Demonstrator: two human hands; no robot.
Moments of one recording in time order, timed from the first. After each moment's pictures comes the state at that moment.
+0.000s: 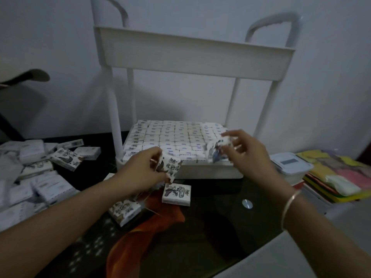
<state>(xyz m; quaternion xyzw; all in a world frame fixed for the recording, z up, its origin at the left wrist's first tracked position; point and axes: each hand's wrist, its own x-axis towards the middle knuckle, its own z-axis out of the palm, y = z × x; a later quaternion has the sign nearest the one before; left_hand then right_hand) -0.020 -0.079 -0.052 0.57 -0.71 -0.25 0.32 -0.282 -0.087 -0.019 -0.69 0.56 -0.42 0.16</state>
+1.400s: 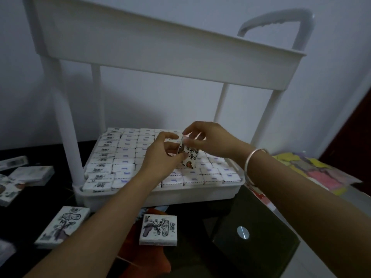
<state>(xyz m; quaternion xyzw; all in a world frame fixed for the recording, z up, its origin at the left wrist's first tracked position) -0.098 -0.202 -0.066 0.45 -0.60 -0.40 0.52 -0.255 -0.205 0.014 -0.81 0.54 -0.19 0.12</state>
